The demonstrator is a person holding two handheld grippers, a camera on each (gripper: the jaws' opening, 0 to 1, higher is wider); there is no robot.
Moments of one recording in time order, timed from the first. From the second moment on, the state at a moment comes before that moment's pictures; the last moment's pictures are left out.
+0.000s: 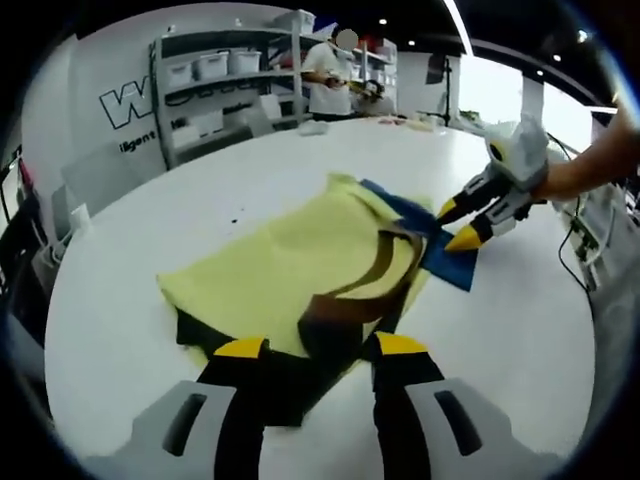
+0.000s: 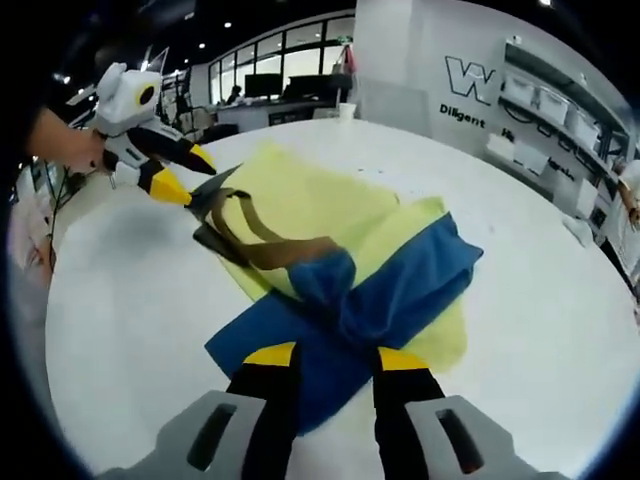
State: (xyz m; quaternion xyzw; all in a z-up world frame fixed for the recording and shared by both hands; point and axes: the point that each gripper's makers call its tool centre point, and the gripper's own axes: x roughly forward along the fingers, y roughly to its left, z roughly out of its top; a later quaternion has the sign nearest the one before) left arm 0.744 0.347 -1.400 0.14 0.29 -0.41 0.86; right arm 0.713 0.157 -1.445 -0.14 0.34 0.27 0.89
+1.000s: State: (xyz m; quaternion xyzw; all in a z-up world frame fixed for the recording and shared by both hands) left arm 0.746 0.334 -1.396 0.09 0.35 -0.42 0.84; right arm 0.704 0.159 -1.447 -0.18 0.35 0.28 0.88
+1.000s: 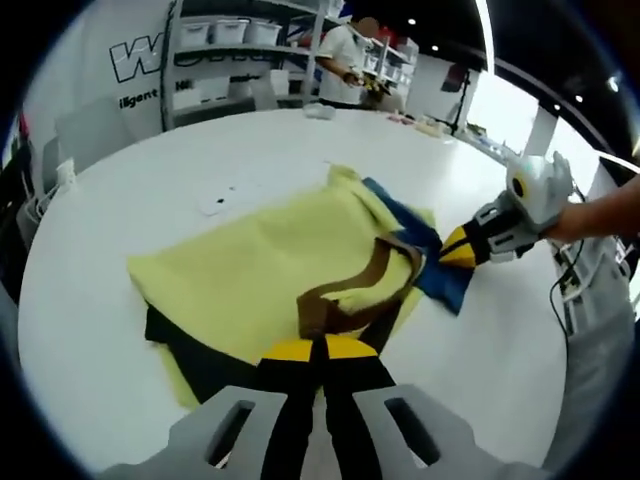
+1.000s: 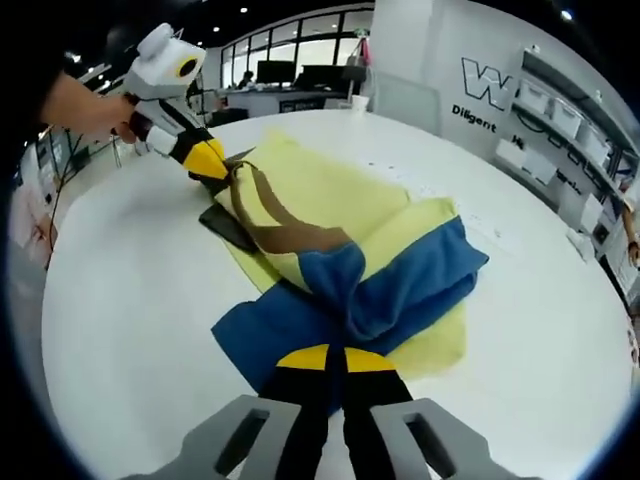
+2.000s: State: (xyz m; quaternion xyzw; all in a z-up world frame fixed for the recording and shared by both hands) left arm 0.727 0.331 -1.311 0.06 0.29 -0.42 0.86; right arm 0.603 0.177 -1.449 -0.26 0.37 0.41 0.79
